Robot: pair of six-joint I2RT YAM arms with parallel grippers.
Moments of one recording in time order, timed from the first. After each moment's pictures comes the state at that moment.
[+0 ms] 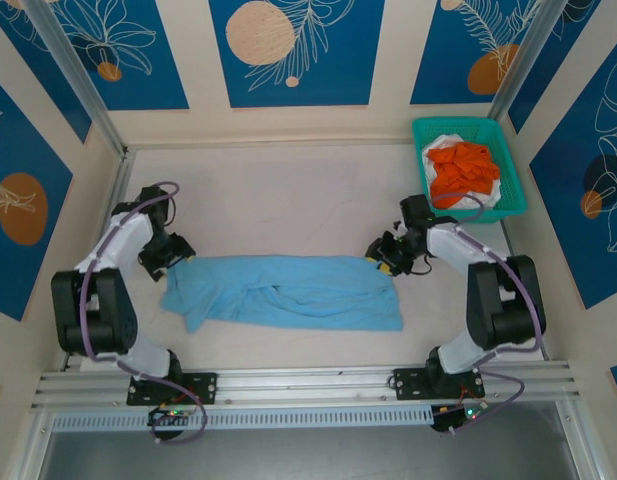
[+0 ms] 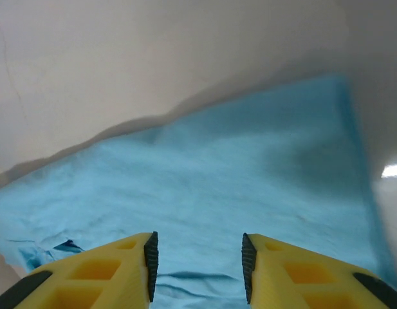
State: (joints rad) left arm 0.05 1.57 1.11 -1.03 0.00 -0.62; right arm 0.17 1.57 0.92 -0.65 -0.47 0.69
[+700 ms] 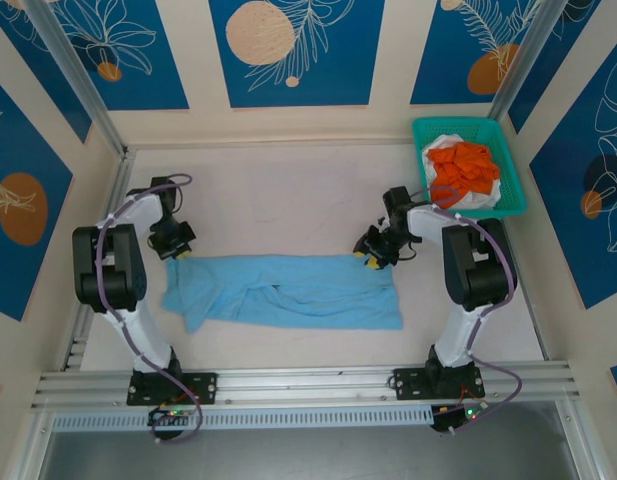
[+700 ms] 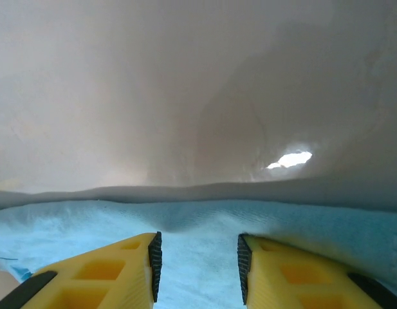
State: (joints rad) left arm 0.07 1.85 1.28 -0.93 0.02 -0.48; right arm 0.20 1.84 1.10 -0.67 -0.50 0.69
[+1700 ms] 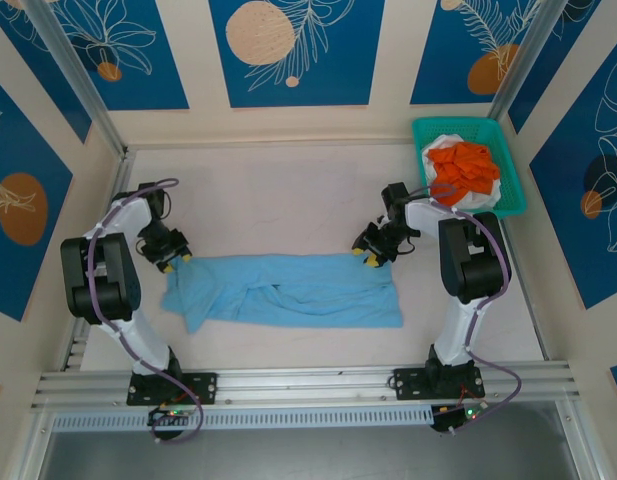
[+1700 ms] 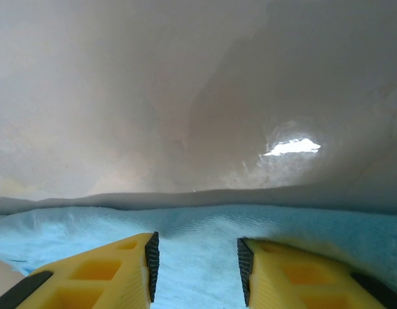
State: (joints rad) left arm 0.13 1.78 1.23 -1.05 0.10 -0.48; right arm 0.19 1.90 1.17 -0.74 -0.51 0.70
